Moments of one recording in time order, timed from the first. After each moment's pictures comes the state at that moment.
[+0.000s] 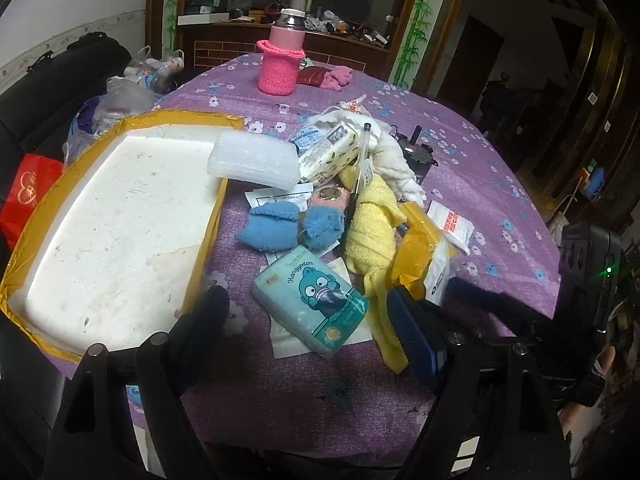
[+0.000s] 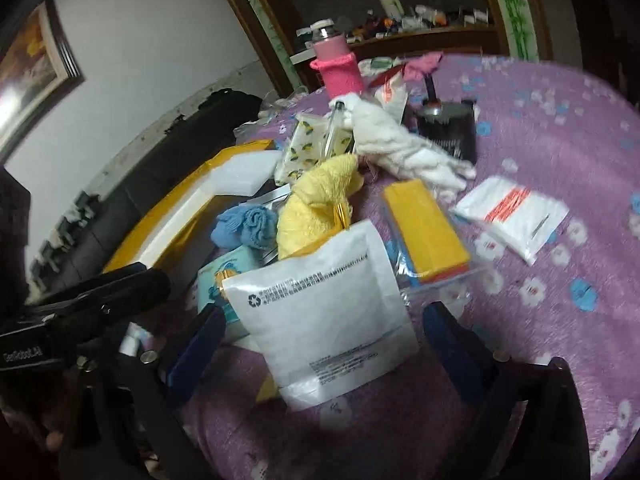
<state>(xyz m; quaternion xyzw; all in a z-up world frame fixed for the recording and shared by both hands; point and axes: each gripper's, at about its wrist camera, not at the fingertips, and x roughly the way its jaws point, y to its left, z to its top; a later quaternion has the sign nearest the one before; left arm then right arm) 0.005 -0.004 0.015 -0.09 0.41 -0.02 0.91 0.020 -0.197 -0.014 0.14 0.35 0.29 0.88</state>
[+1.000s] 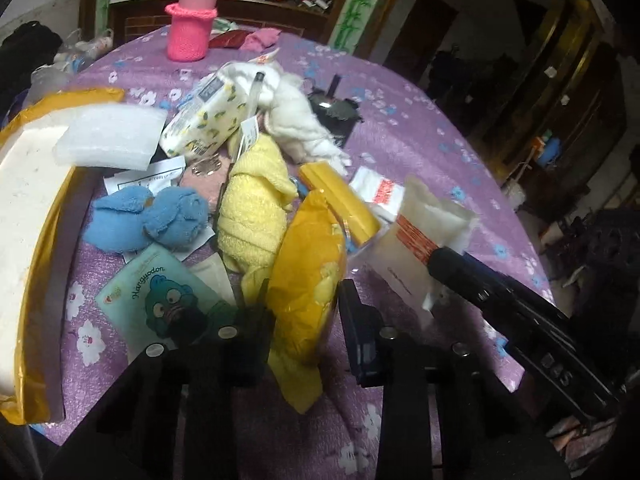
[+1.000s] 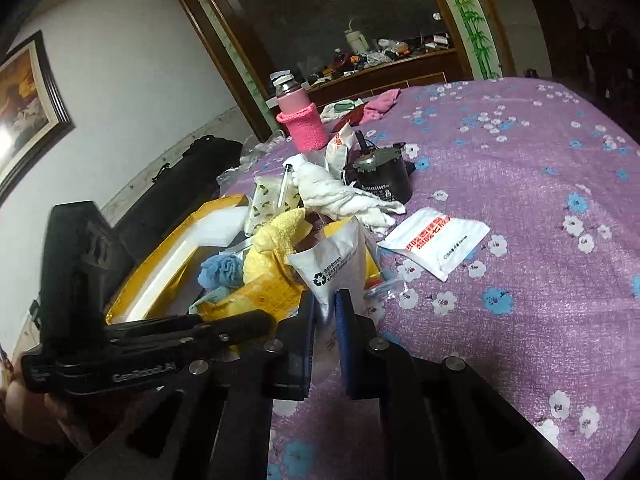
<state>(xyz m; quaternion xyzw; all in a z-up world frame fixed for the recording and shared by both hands) 0.039 -0.061 -0.012 -0.11 0.45 -0.14 0.87 -0.027 -0.272 -0.002 0.17 0.30 0.23 0.91</state>
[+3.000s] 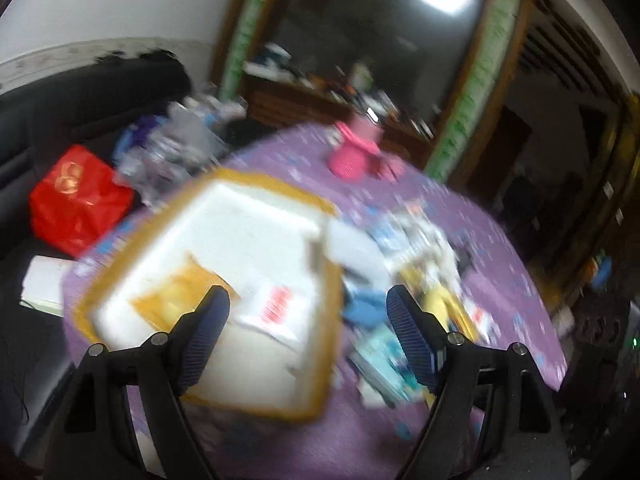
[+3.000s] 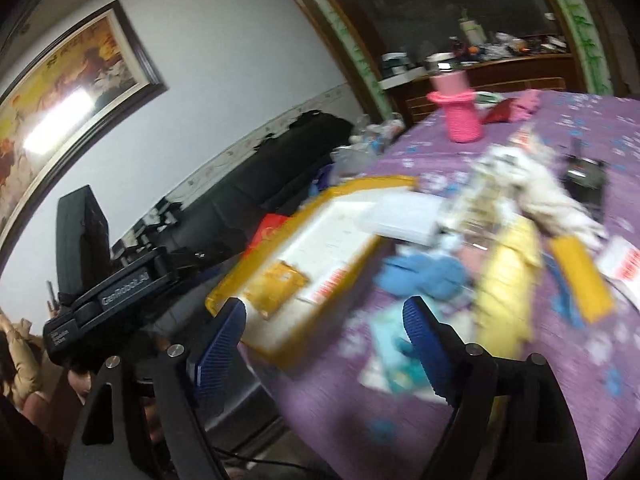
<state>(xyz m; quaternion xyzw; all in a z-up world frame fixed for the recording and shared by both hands) -0.035 0.088 0.037 -0.18 0.31 0.03 0.93 -0.017 -0.160 0.024 0.14 0.30 0.40 0.86</state>
